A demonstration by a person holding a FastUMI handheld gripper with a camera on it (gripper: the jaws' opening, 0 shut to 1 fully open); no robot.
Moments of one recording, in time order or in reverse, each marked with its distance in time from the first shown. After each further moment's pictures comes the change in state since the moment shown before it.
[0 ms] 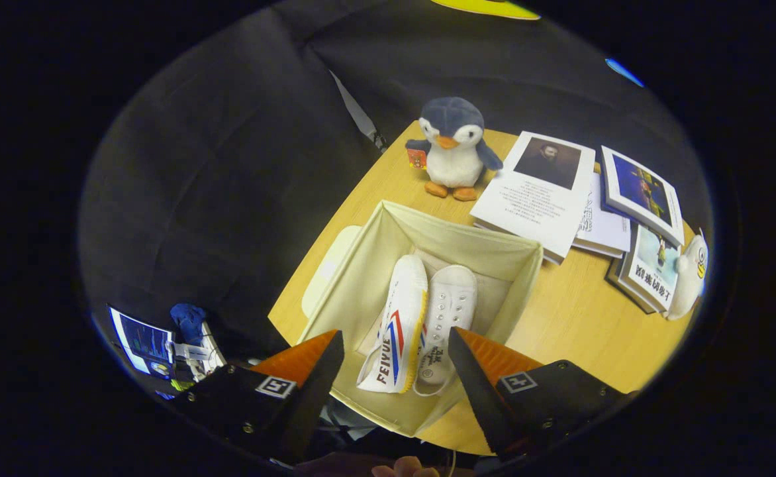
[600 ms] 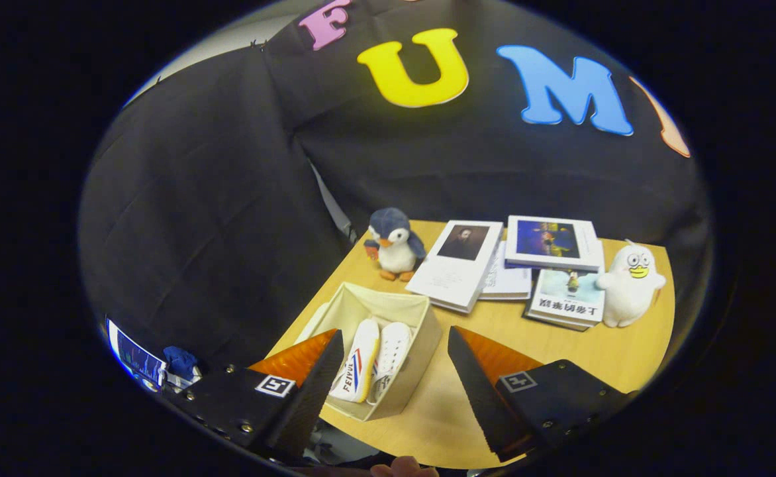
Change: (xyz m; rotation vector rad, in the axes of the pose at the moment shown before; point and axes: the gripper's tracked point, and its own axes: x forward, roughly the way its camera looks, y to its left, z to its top) arm -0.171 -0.069 0.007 0.082 -0.510 -0.121
